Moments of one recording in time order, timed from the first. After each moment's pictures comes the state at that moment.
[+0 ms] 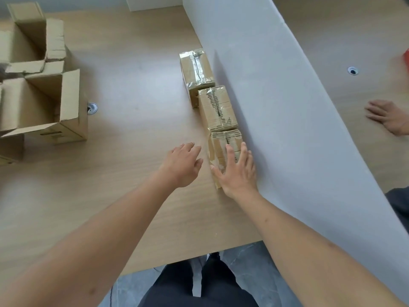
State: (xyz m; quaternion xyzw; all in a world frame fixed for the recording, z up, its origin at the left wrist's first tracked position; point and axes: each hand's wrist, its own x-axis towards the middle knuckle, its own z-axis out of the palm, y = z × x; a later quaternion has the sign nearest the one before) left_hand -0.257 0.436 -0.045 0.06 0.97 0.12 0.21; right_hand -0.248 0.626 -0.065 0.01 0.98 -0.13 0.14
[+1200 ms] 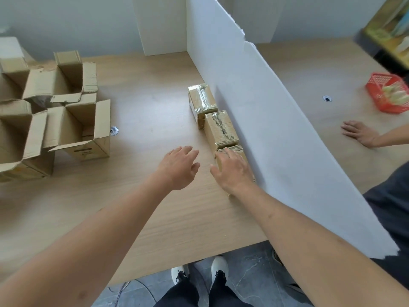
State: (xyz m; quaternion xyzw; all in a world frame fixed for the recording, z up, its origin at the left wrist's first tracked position) left_hand -0.218 0.389 0.042 0.09 0.98 0.10 0.14; right_hand -0.230 0.582 0.028 -0.08 0.98 -0.14 0.12
